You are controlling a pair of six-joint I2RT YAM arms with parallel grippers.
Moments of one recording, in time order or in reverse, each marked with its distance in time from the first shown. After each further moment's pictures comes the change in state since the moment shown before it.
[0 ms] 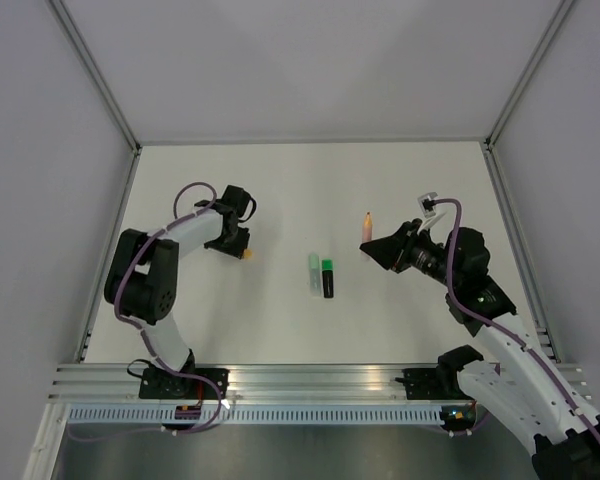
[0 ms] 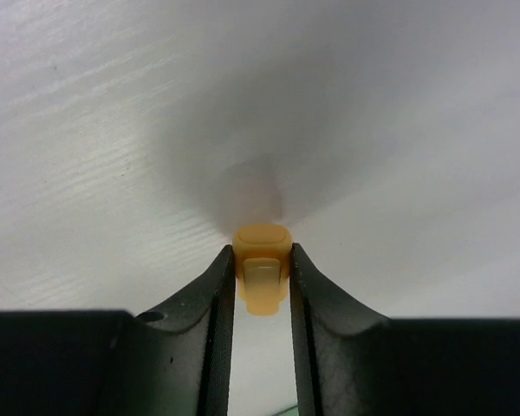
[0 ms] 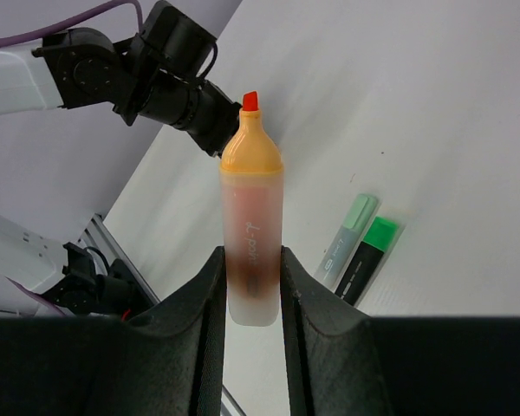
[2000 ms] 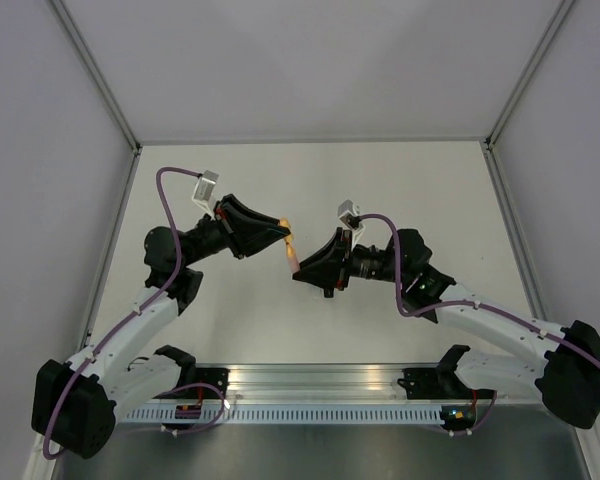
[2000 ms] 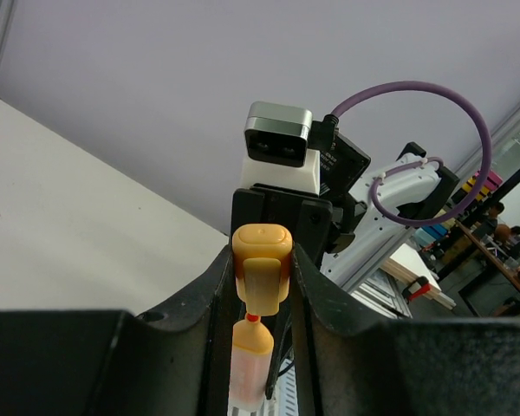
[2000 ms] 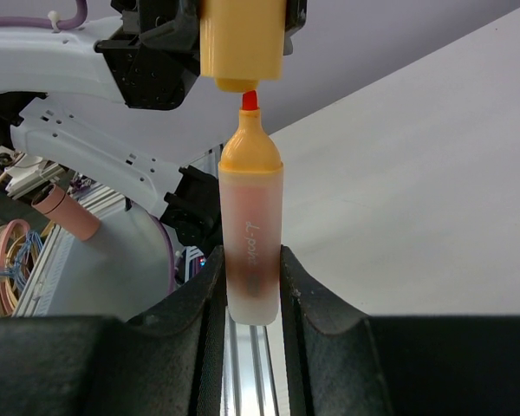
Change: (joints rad) left arm -0.078 -0.817 -0.521 1.549 1.063 0.621; right arm 0.434 0.373 0.042 0.567 -0.159 -0.070
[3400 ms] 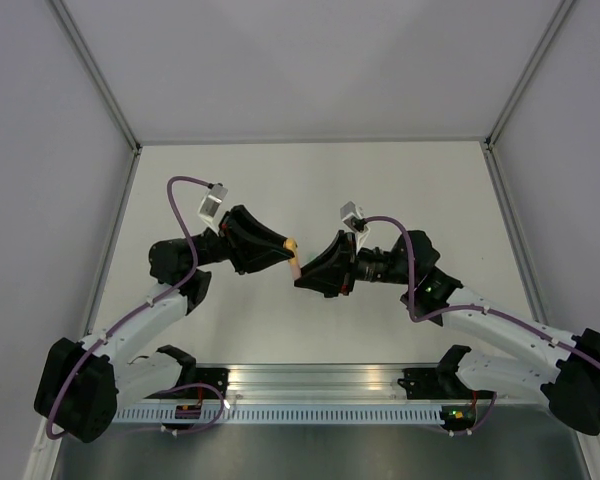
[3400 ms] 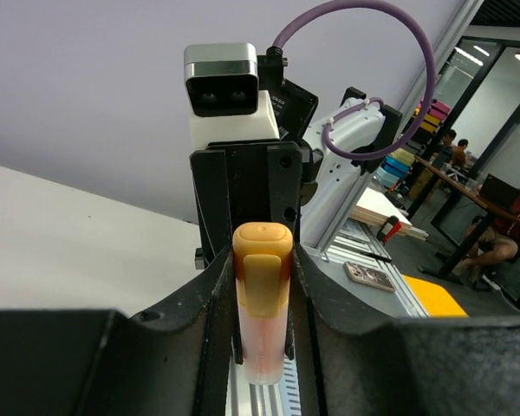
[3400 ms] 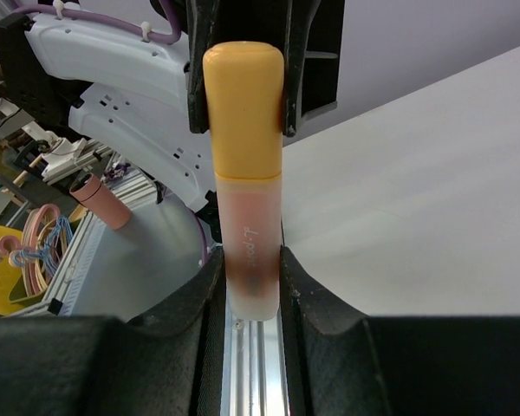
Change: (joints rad) left arm -0.048 0.088 -0.058 0.364 0.154 -0.071; right arm 0.012 -0.053 0.011 -0.008 -0.055 0.031
